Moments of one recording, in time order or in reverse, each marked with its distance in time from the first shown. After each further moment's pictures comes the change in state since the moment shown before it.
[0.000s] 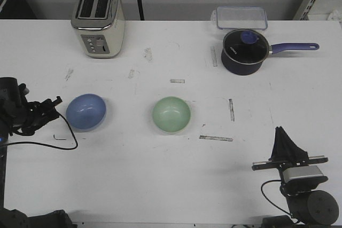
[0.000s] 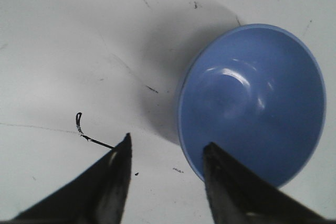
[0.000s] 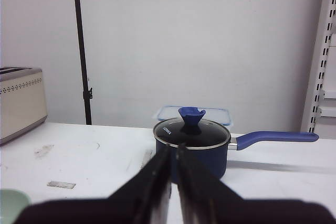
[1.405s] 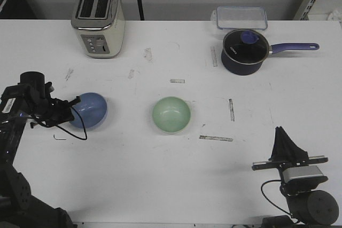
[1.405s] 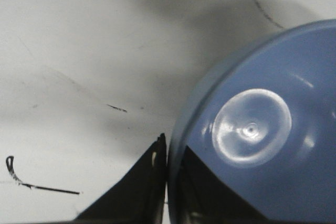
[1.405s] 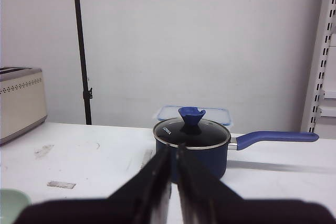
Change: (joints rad) left arm -0.108 0.235 0.027 0.045 0.004 0.022; right arm 0.000 0.000 0.000 0.000 0.000 0.000
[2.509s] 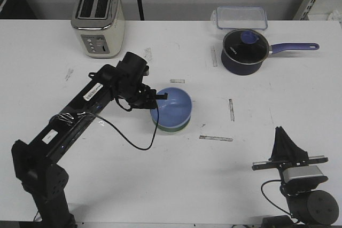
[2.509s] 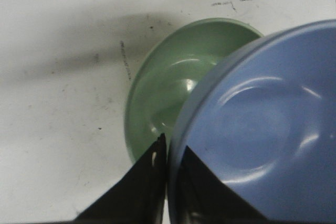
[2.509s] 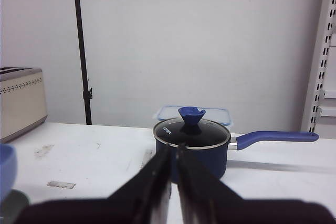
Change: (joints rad) left arm -0.723 0.237 0.442 -0.033 0.028 -0.161; right arm 0.000 0.000 0.000 0.000 0.000 0.000
